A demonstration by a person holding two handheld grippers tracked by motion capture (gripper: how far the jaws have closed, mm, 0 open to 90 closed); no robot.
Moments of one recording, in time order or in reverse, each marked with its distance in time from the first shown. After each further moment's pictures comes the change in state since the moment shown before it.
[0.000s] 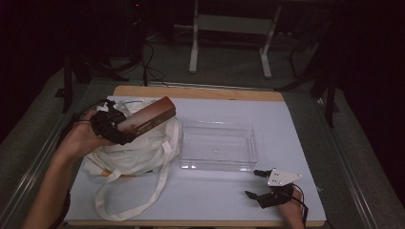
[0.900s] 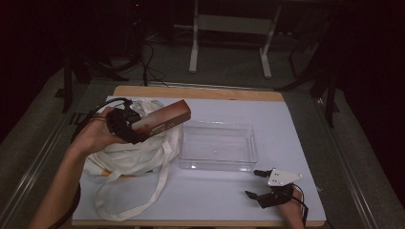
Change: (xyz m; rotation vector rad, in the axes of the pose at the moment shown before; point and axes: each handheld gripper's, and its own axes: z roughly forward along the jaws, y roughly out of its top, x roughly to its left) left arm -0.016 0.033 0.009 -0.007 -0.041 0.128; right arm 0.000 0.000 0.000 -0.004 0.003 0.003
